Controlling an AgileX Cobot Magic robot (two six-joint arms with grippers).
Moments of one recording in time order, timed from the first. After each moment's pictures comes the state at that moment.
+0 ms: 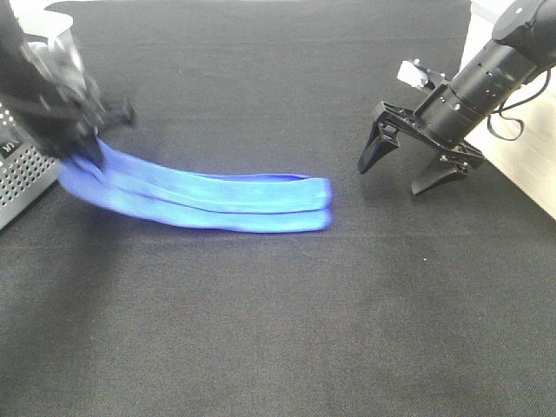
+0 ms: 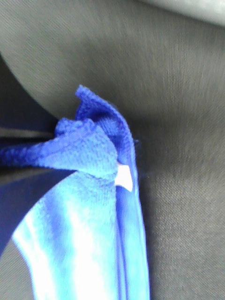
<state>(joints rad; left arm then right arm) -0.16 1.98 -1.44 -0.15 0.78 -0.14 0.08 2.22 -1.61 0.55 0.97 -0.28</state>
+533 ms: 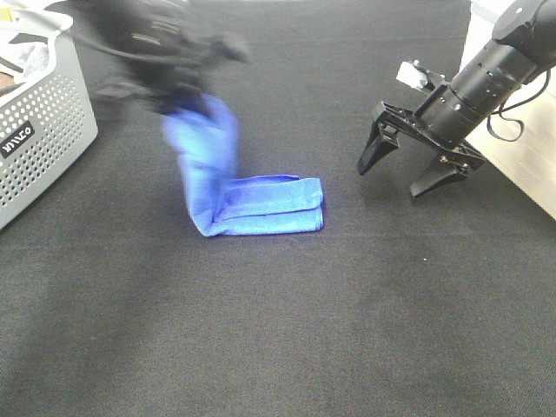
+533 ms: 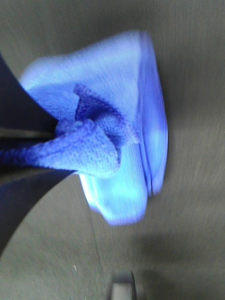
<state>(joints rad) -0.41 2.13 -1.78 -0.36 0.90 -0.22 0.08 2.22 -1.61 0.55 1.00 -0.28</state>
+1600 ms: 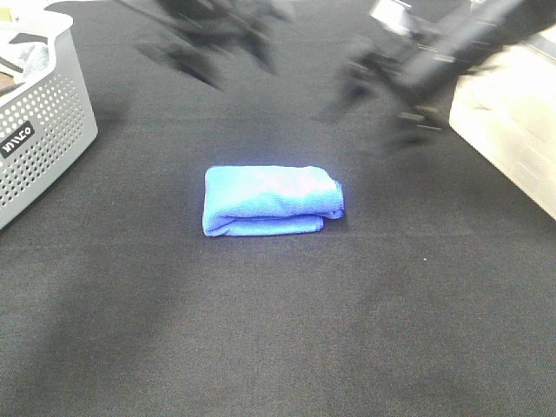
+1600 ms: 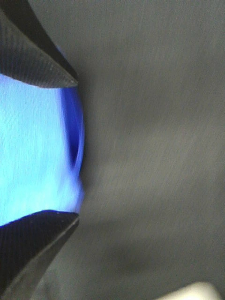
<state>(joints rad) -0.39 2.23 -2.13 -0.15 0.99 -0.31 0.20 2.11 -1.61 0.90 1.02 -0.44</state>
